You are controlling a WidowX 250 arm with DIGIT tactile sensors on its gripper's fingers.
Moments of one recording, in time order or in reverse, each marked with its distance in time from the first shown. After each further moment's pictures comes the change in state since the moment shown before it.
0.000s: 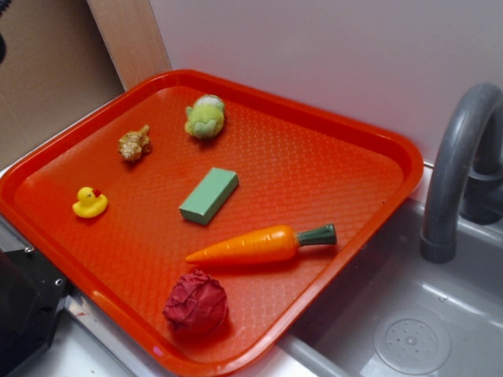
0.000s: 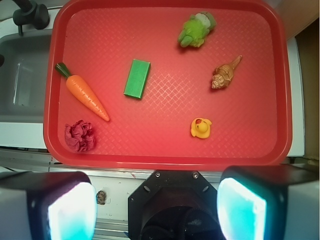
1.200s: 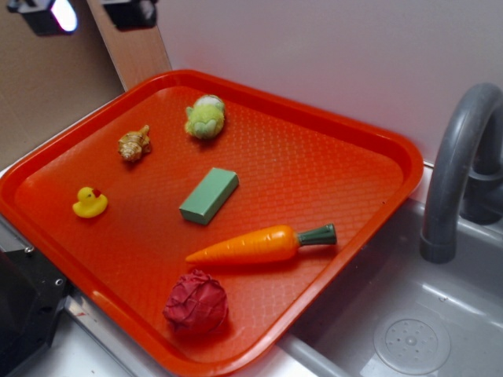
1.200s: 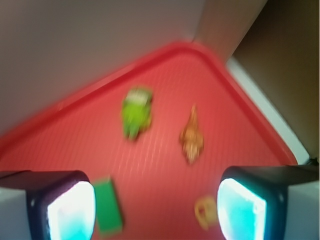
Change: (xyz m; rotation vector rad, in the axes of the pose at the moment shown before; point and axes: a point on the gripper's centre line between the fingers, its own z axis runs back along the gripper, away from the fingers) arm 0.107 0.045 -0.056 0.185 -0.247 0.649
